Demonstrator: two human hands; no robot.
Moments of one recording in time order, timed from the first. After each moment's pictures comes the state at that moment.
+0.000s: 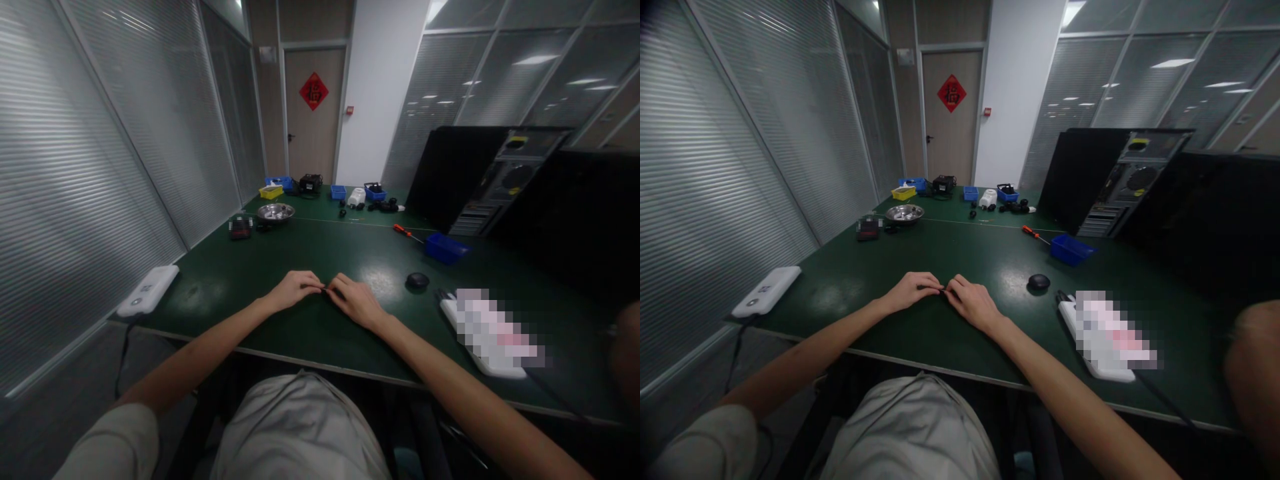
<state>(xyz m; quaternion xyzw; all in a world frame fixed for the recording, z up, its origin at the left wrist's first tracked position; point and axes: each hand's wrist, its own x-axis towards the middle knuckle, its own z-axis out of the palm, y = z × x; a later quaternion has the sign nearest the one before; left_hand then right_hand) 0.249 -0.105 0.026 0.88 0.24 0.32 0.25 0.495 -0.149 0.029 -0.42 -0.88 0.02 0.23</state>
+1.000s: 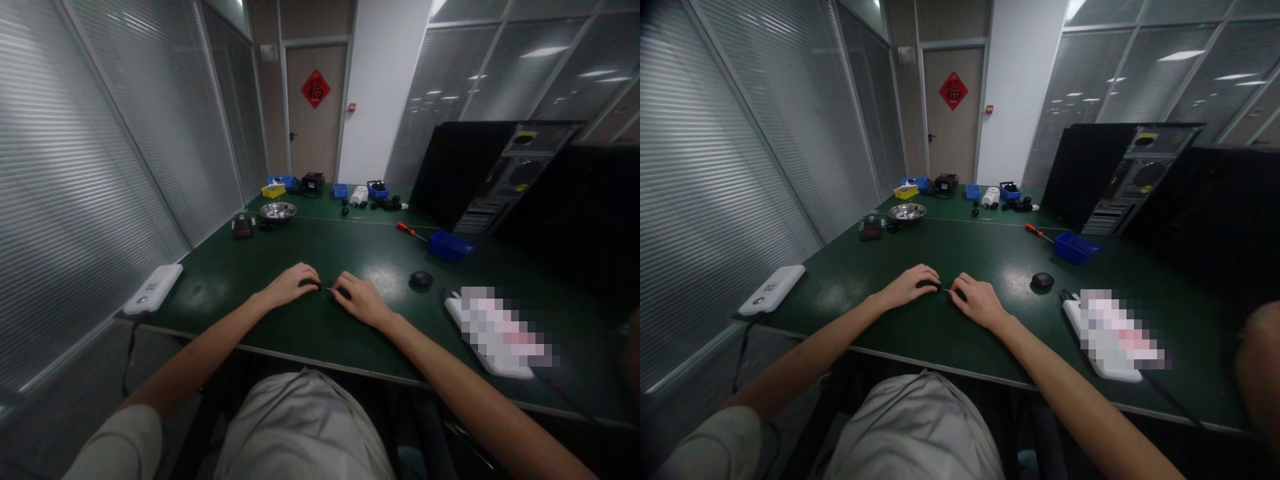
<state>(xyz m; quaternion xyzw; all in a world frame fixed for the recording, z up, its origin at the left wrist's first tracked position) 0.235 -0.105 0.035 0.91 0.27 0.26 0.16 0.499 -0.151 0.034 -0.42 -0.88 0.03 0.23</state>
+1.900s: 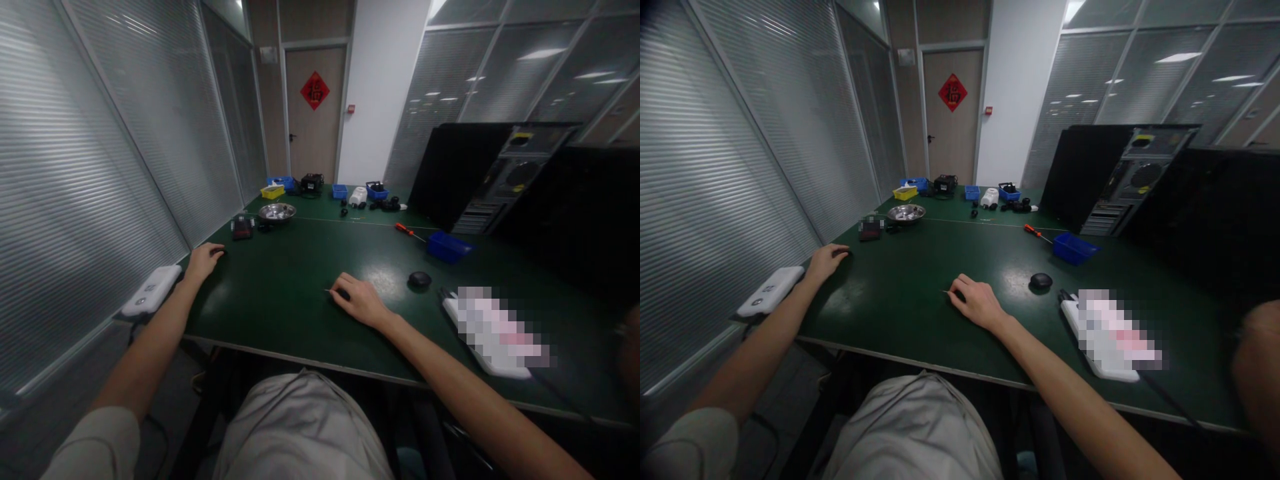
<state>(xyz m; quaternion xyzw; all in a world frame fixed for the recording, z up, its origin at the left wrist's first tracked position) -0.018 -0.019 0.013 0.70 0.66 0.28 -0.02 0.501 -0.151 0.035 -0.41 -0.88 0.04 0.23</state>
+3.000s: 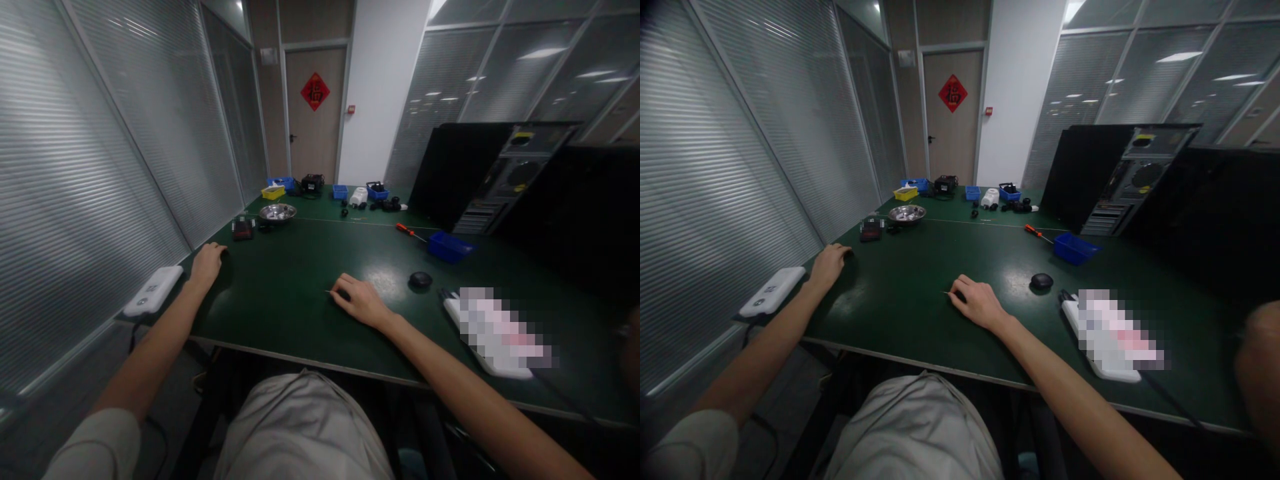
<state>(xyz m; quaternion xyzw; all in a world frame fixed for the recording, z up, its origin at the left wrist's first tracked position) 0.004 -0.036 0.020 0.72 0.66 0.17 -0.13 0.501 -0.153 0.037 -0.41 -0.88 0.04 0.23</state>
